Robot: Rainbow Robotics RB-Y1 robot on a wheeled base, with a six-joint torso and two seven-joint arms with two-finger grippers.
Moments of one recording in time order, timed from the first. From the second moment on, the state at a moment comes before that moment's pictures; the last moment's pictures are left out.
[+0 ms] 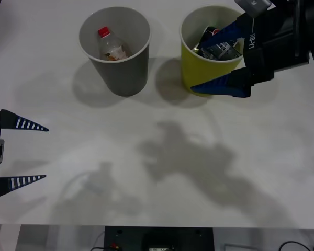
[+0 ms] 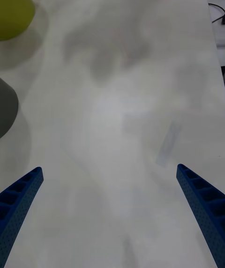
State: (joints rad) right arm -0.66 -0.87 0.03 -2.05 1.57 -1.42 -1.05; left arm 0.26 1.13 0.26 -2.01 -1.31 -1.13 -0.09
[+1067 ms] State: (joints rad) right arm 0.06 -0.95 -0.35 -2.22 1.47 -1.47 -0.43; left arm 0.26 1.13 0.26 -2.01 -1.31 -1.13 -0.09
